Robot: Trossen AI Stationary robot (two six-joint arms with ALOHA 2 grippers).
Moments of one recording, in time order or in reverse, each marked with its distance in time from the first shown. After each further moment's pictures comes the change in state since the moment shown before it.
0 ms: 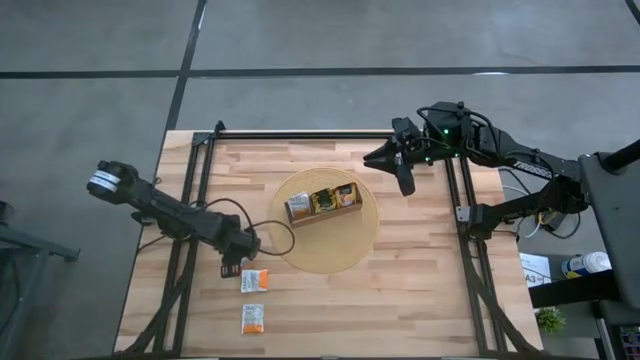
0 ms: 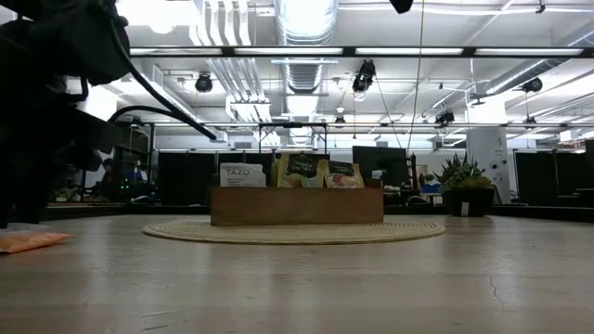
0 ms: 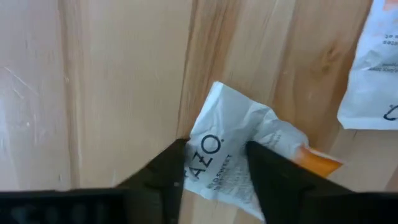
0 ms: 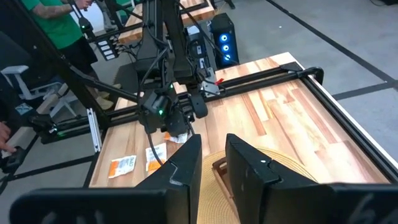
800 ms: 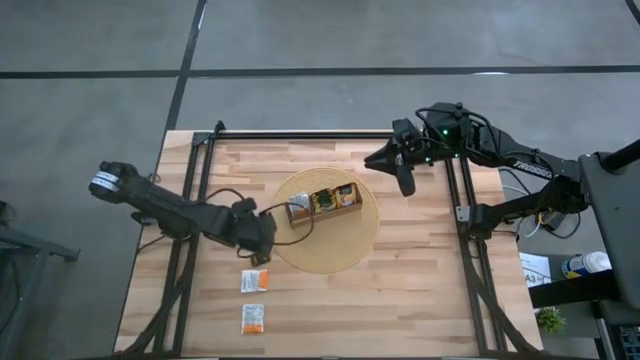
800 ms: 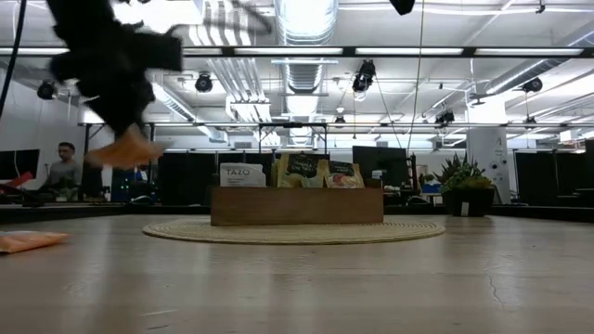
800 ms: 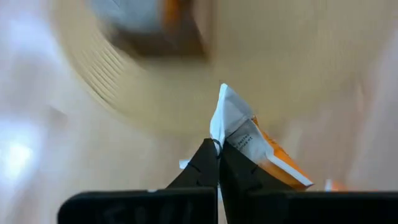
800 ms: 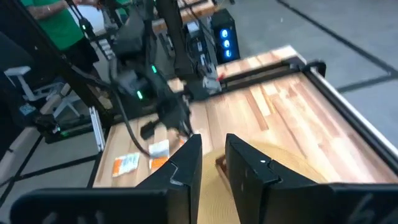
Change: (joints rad) left arm 0.026 -0.024 0.289 -0.044 -0.397 -0.090; right arm 0.000 -0.001 -0.001 -0.015 -0.005 0.022
